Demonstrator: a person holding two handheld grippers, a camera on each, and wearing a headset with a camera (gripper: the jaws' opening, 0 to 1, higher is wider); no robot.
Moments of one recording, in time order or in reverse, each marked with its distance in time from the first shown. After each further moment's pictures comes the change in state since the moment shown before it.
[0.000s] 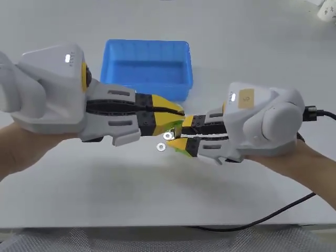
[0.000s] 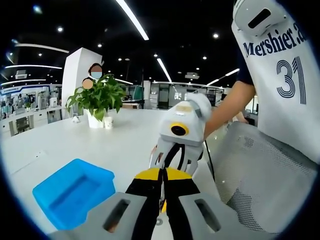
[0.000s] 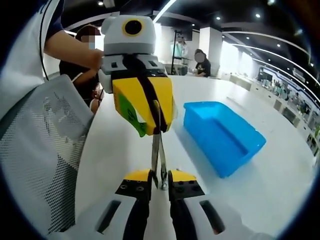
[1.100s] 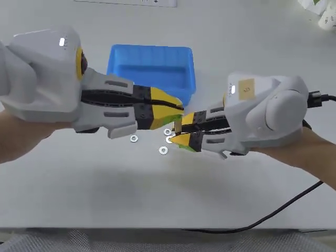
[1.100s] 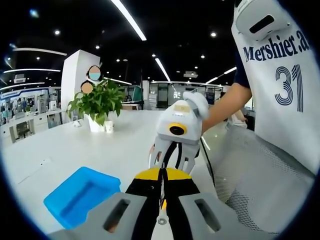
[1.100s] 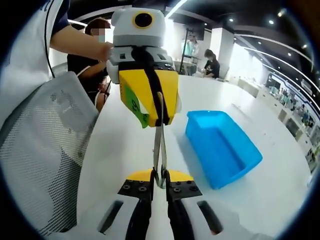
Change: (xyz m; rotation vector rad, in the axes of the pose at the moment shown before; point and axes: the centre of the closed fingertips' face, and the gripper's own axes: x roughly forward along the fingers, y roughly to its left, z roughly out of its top) left arm -0.016 0.002 0.023 0.029 0.007 -0.001; right arm -0.008 -0.002 0.022 -0.080 0.030 0.025
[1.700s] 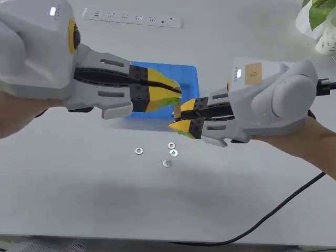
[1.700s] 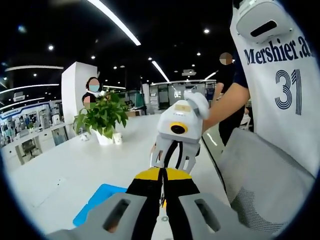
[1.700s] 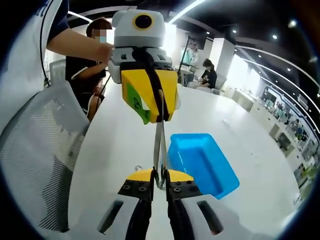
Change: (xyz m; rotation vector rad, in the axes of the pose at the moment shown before) left arm -0.020 0.019 0.041 0.119 -0.006 0.033; right arm -0.011 -0.028 0.046 -0.090 -0.032 -0.070
